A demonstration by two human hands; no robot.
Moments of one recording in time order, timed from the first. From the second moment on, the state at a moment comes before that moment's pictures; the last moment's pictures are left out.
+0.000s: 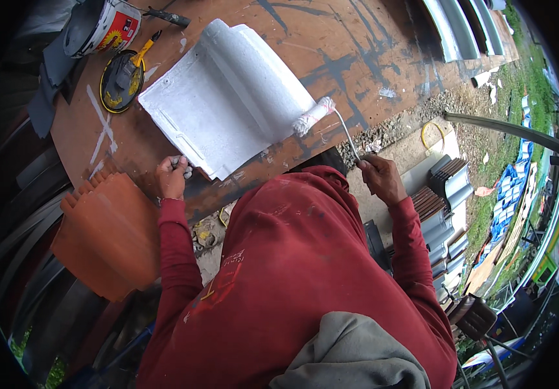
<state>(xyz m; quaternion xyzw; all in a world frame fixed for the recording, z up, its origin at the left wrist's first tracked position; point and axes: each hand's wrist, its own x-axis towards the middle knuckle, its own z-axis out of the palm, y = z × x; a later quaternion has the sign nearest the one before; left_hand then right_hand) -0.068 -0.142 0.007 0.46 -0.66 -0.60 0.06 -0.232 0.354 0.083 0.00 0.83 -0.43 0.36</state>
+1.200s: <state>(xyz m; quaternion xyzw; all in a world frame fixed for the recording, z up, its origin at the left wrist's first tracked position) -0.057 -0.070 0.034 0.39 -0.45 -0.80 0.01 -0.217 0.293 0.114 -0.13 0.80 -0.50 0.31</state>
